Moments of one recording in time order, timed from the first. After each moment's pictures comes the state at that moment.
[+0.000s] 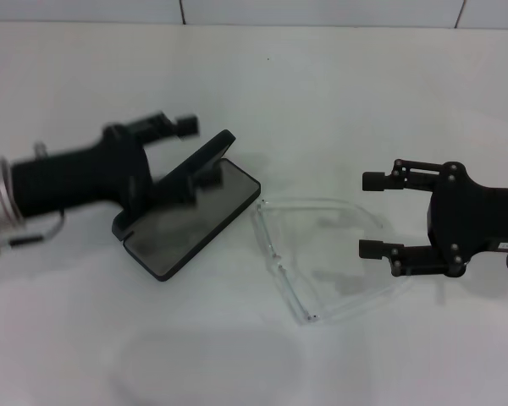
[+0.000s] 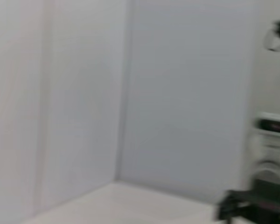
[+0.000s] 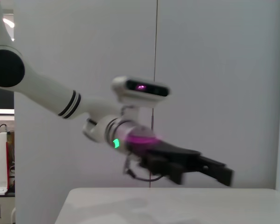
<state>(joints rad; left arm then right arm) -0.37 -1.99 1.07 0.64 1.44 1.62 -1.25 0.51 2.02 -0.99 -0.56 -1.66 -1.72 0.94</state>
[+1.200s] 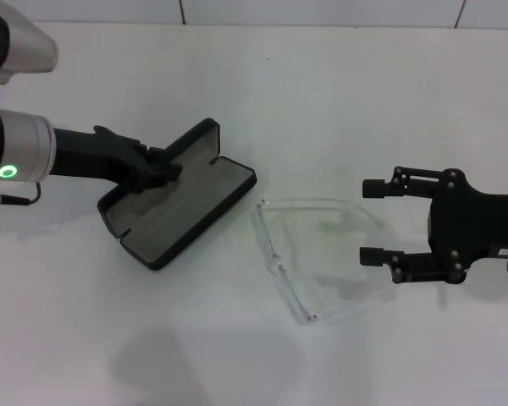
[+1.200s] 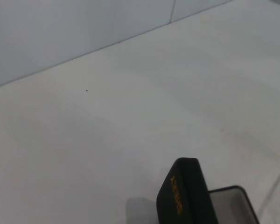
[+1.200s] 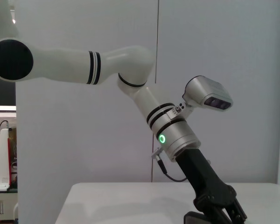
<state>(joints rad) -0.46 -2.08 1.07 1.07 2.22 1.30 -1.96 0.51 2.02 -0.99 -0.56 -1.67 -1.72 0.94</state>
